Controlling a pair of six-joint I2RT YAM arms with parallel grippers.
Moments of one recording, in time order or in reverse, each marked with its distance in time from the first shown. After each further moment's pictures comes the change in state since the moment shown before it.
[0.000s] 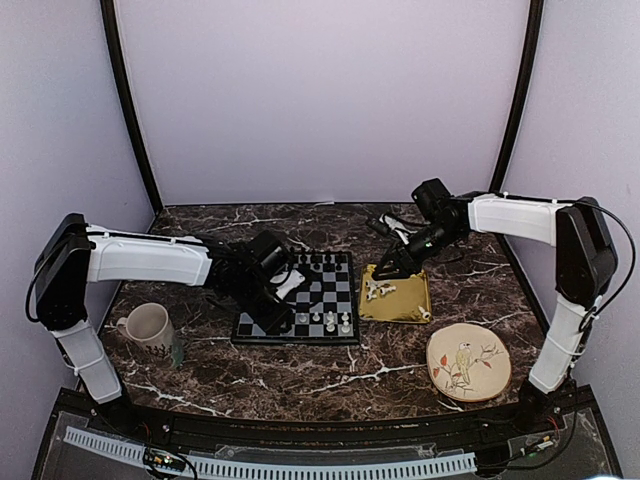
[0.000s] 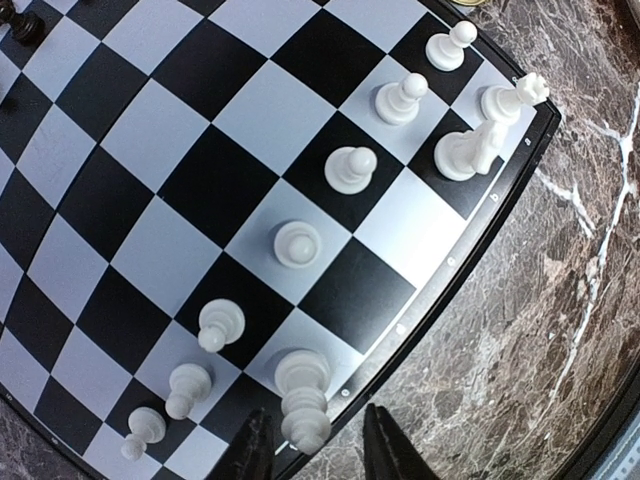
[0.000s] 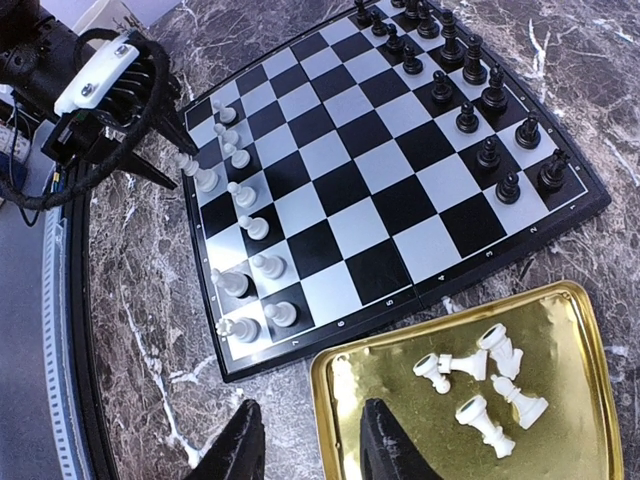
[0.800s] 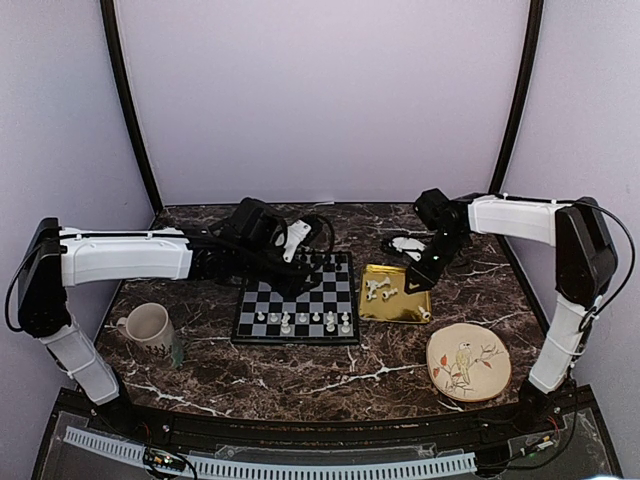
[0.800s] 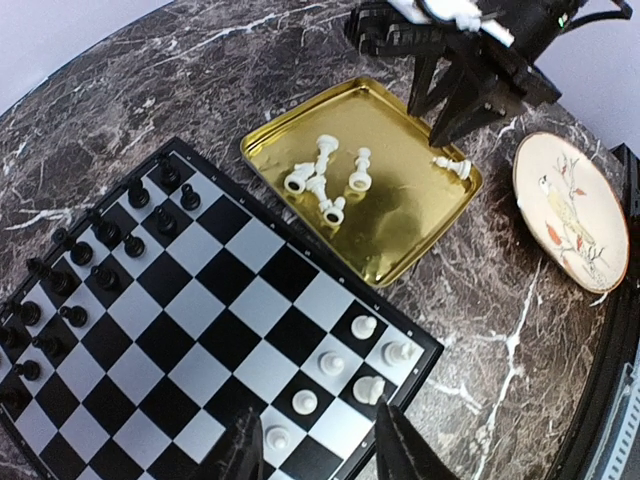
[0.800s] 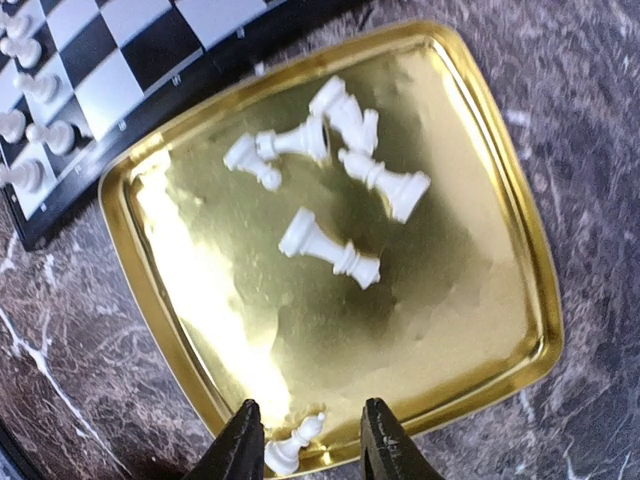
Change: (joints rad) left arm 0.000 -0.111 0.018 0.318 0.019 -0.064; right arm -0.007 0.000 -0.003 -0.161 0.511 -0.060
